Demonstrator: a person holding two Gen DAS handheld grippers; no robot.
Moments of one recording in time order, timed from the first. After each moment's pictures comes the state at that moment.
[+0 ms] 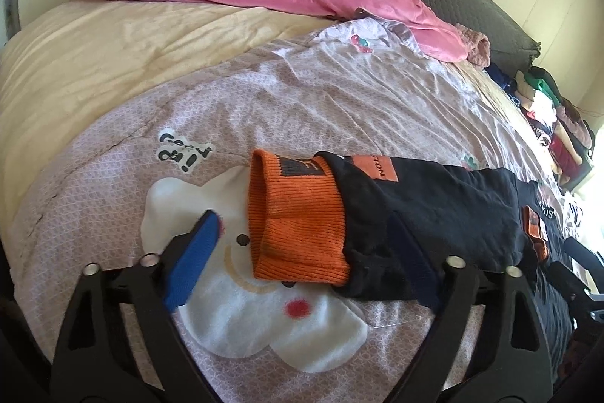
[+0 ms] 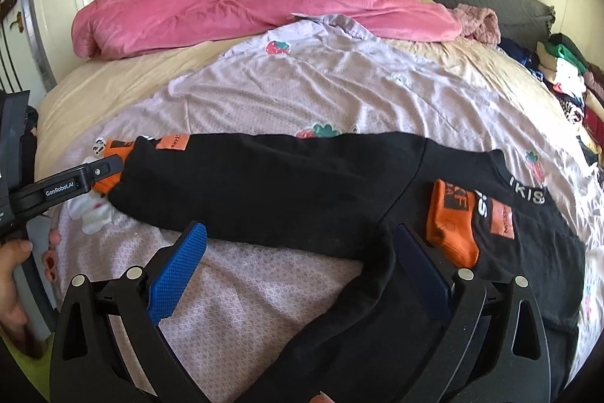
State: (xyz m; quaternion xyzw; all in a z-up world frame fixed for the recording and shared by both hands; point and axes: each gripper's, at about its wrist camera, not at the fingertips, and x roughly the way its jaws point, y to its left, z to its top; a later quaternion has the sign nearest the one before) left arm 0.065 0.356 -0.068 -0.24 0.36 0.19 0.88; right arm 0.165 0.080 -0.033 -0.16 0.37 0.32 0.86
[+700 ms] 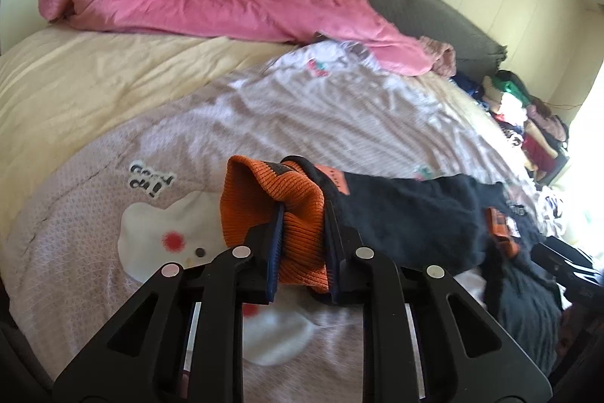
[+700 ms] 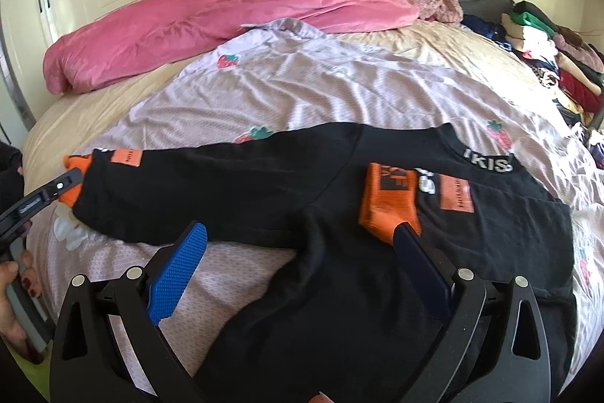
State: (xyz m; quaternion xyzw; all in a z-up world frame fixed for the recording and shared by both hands) left arm 0.060 0.332 -0.039 -0.23 0.31 0.13 0.92; right arm 0.185 0.021 -0.022 -0.10 0.38 0.27 0.88
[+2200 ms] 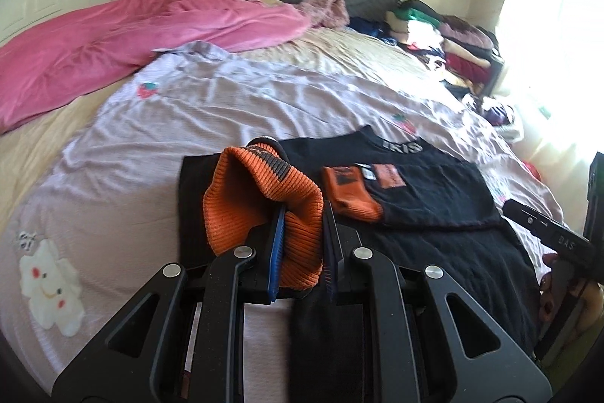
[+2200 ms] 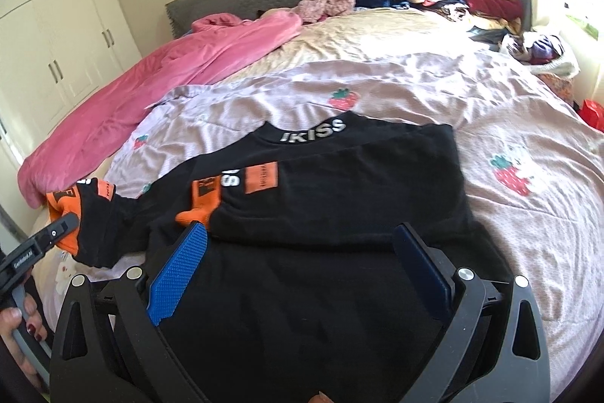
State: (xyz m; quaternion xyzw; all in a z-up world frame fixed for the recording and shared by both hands) left arm 0.131 0.114 0.015 -0.09 0.34 -0.02 0.94; right arm 0.191 -0.208 -0.015 0.08 0.36 0.16 0.91
